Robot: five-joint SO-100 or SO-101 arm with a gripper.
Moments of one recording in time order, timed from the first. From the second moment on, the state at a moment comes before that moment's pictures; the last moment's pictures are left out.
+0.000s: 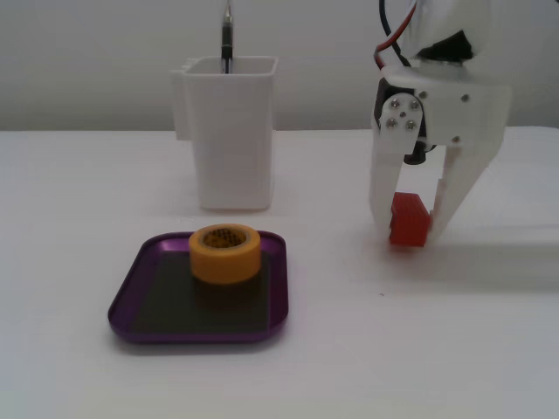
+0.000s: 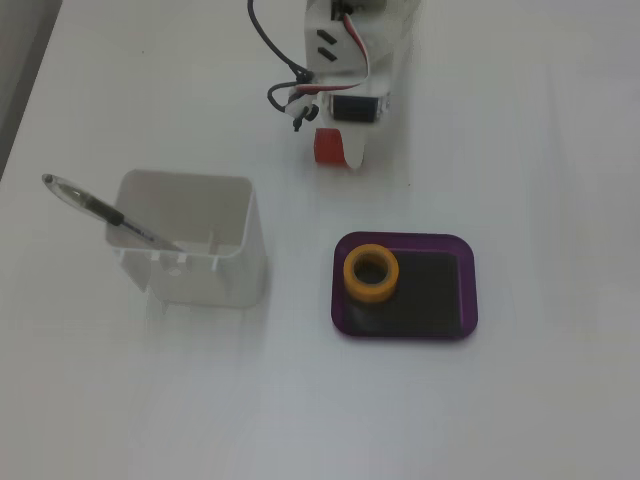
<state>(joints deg) 5.9 97.9 114.0 56.5 -5.1</state>
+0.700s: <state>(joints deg) 6.1 95.4 109.4 60.0 -5.1</state>
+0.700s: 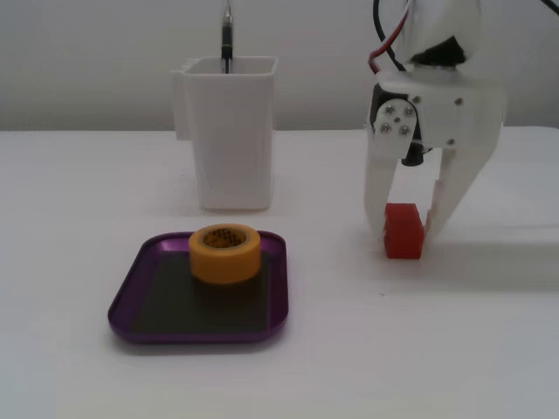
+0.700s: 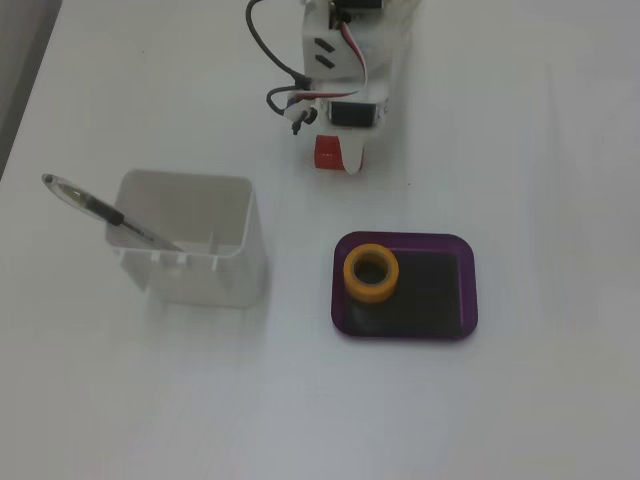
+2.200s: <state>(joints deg) 6.8 192.3 171.6 63.5 -4.7</state>
